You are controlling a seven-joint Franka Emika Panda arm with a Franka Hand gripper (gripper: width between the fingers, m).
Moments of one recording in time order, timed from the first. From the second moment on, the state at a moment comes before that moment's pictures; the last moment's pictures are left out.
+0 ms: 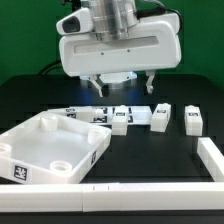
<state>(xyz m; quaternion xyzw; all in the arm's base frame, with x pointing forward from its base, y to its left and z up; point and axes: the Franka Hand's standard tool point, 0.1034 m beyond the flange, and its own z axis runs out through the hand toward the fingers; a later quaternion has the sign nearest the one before) 0.494 0.009 0.104 -0.98 0.17 0.04 0.08</state>
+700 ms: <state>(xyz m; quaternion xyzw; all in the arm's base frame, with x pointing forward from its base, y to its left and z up) 0.508 -0.079 0.087 -0.99 0.14 0.07 0.06</state>
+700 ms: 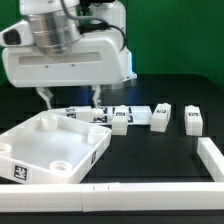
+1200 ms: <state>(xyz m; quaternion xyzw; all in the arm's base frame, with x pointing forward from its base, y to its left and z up) 0.502 -0.089 0.073 -0.99 0.13 0.07 0.06</state>
